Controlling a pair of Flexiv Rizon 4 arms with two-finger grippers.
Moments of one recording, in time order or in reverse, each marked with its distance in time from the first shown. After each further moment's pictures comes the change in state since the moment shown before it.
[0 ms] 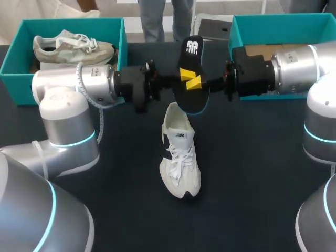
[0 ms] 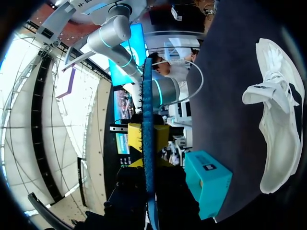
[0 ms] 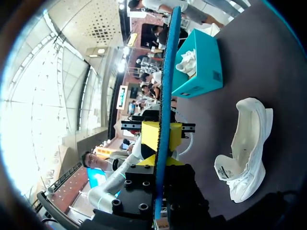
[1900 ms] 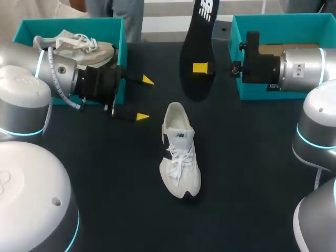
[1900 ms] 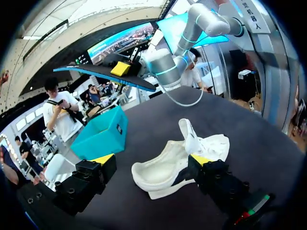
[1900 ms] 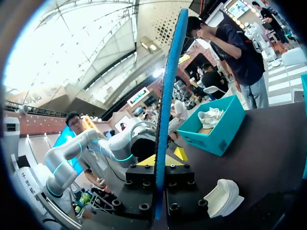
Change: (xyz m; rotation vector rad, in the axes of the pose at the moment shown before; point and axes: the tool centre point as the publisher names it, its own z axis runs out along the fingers) left arm 0.087 -0.009 -0.129 -0.376 0.486 -1.213; right arm -0.001 0.054 -0.017 -0.209 0.006 -0.694
